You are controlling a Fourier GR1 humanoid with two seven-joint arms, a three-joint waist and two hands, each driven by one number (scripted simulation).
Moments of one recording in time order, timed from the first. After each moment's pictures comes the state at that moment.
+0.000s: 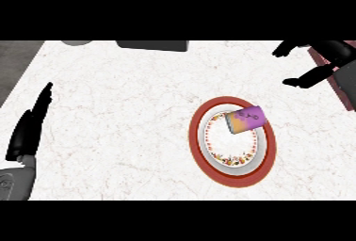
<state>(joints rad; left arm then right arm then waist) -0.17 0.34 0.13 -1.34 -0.25 0.08 0.06 -1.13 -0.56 -0.04 -0.13 0.67 0.28 -0.87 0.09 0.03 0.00</state>
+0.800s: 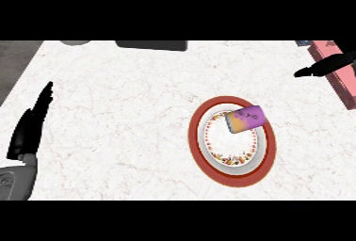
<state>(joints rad) -0.18 0.33 0.14 -1.32 -0.25 0.08 0.05 -1.17 -0.60 -0.25 -0.08 0.45 0.37 -0.85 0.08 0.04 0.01</state>
